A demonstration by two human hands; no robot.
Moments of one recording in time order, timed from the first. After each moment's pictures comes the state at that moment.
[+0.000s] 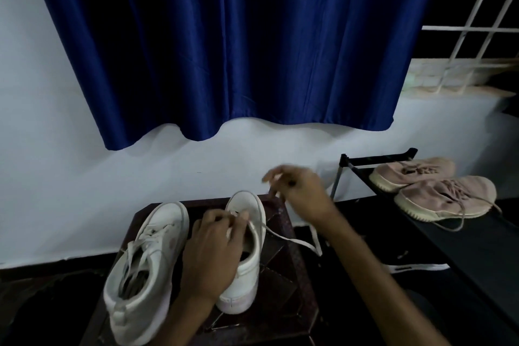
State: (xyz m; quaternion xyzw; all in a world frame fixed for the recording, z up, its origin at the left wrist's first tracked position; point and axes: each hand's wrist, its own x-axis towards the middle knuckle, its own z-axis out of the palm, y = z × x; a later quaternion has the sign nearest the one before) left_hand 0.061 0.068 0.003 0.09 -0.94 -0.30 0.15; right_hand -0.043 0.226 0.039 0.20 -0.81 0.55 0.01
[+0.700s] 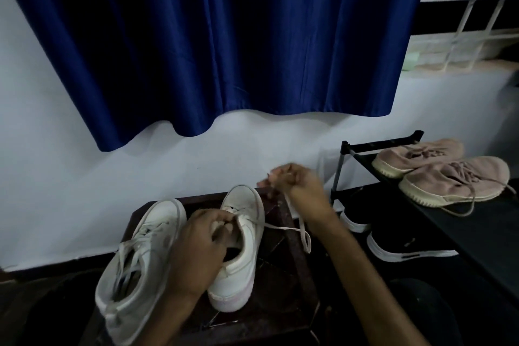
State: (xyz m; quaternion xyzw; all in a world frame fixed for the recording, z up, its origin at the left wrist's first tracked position) left_hand 0.054 0.059 -0.010 0.07 -0.90 -0.39 0.19; right_hand -0.043 0.230 0.015 0.13 -0.67 0.73 -0.04
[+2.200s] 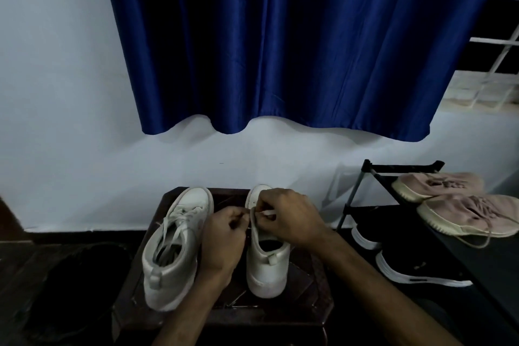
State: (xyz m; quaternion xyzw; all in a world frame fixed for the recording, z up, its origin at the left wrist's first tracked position) left_hand 0.054 0.046 -0.036 0.15 -0.74 -0.64 0.16; right_hand -0.015 0.183 0.019 0.37 -0.91 0.17 0.10
